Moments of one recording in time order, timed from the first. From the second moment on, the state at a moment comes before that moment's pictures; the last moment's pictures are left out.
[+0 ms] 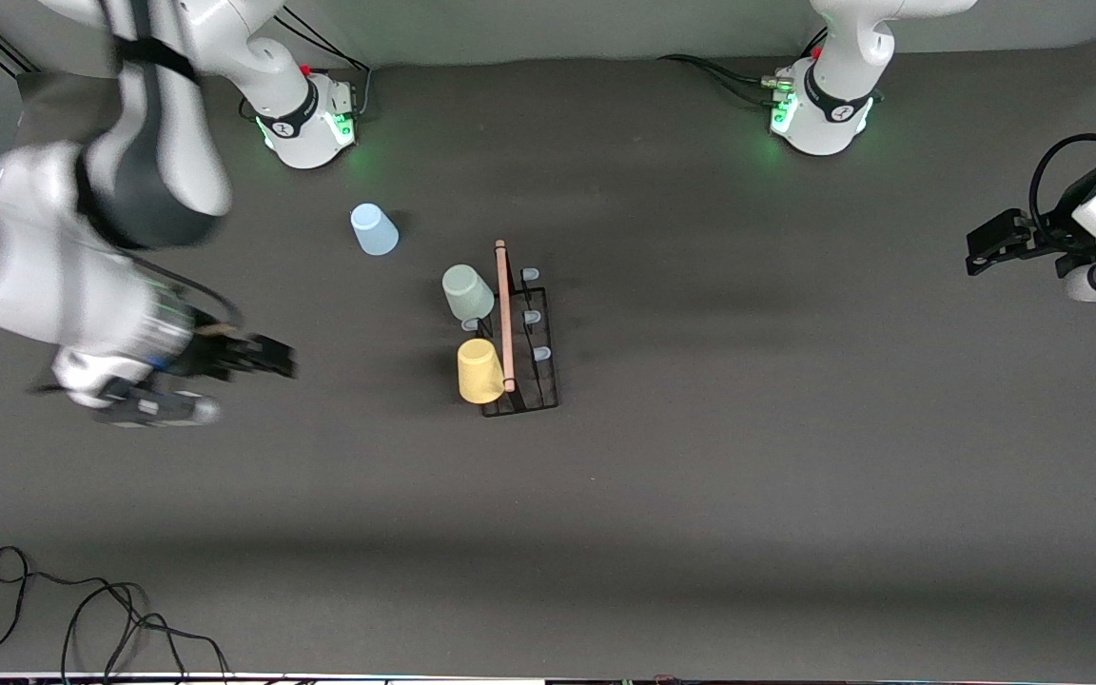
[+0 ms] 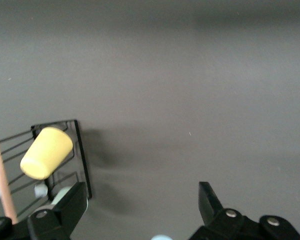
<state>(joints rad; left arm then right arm) -0.04 -0.01 -0.01 -1.62 0.01 1.57 0.01 0.86 0.24 -0.82 -1.68 0.35 1.78 0.00</state>
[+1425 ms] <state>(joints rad) -0.04 -0.01 -0.01 -1.62 0.01 1.57 0.01 0.06 0.09 -0.01 -1.63 0.07 1.70 0.13</state>
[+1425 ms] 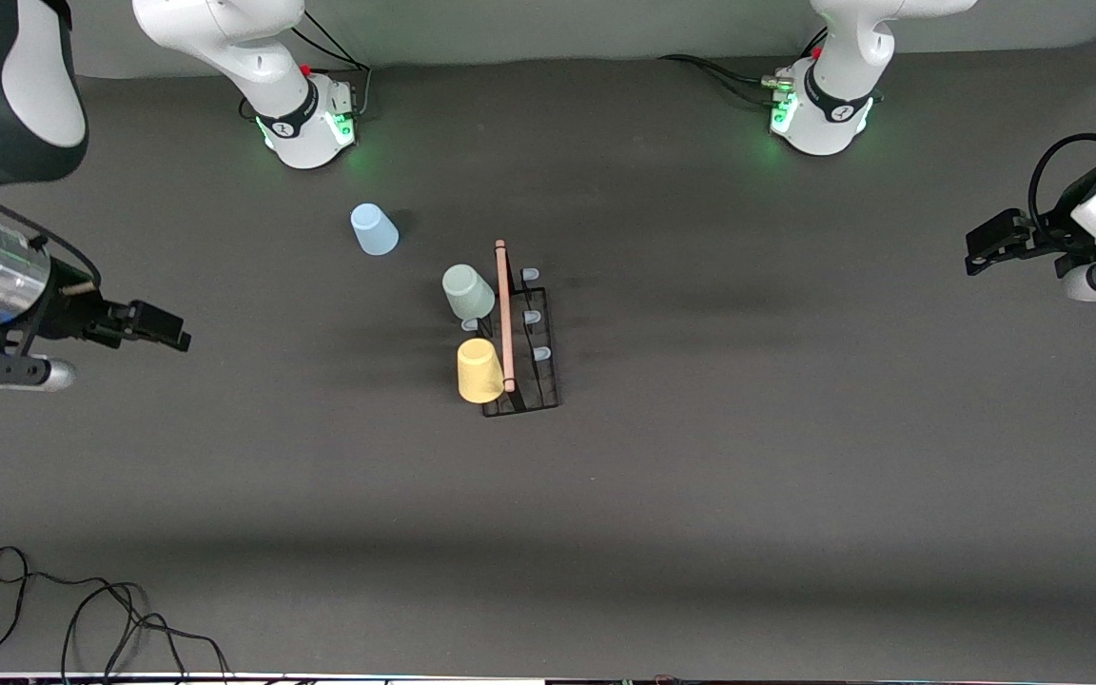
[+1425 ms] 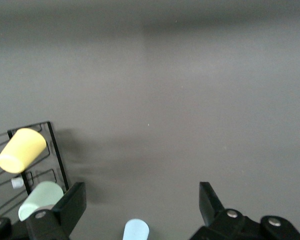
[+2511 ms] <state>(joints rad) -0.04 -0.01 -0.01 -1.62 0.01 1.57 0.01 -0.05 0.03 0.09 -1.64 0.01 1.65 0.13</state>
